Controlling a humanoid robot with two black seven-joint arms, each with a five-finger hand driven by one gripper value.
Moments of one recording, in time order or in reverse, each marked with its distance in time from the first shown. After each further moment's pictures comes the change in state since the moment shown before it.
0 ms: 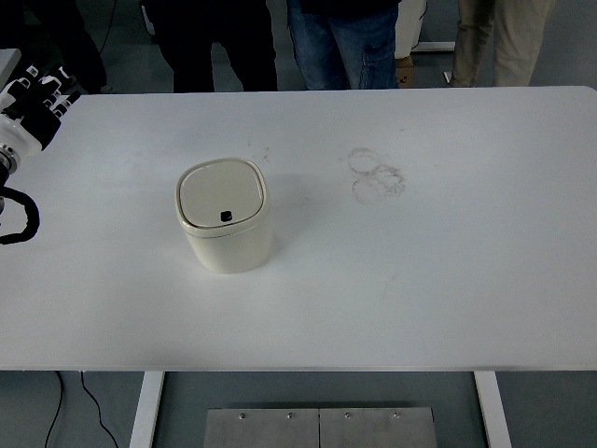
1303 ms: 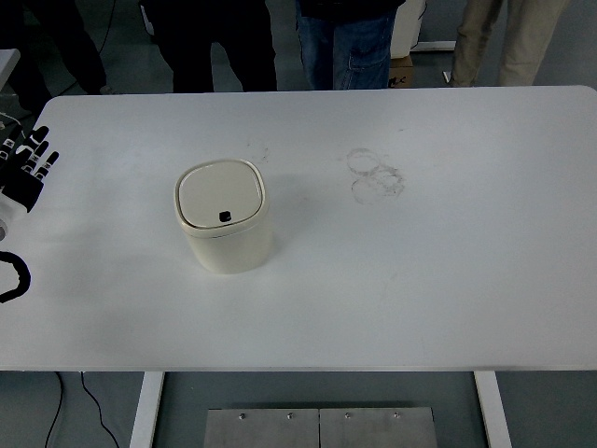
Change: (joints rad) left arm 0.165 -0.094 -0.174 0.224 -0.016 -0.212 -0.042; right arm 0.000 0.000 0.000 0.000 0.000 0.000 0.000
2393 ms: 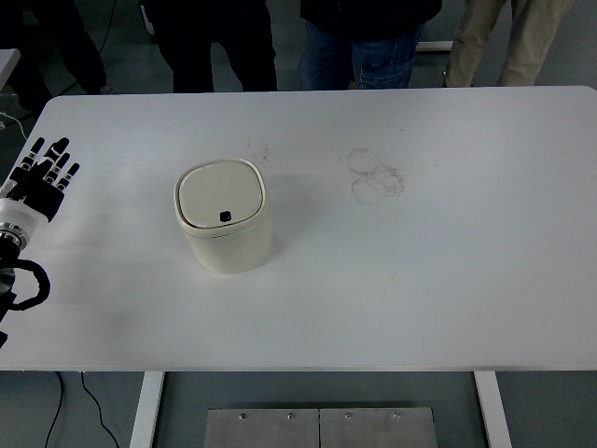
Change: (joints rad) left arm 0.010 -0.052 -0.001 0.000 -0.001 0.005 -0.001; right arm 0.005 0.000 0.000 0.002 0.001 0.001 0.000
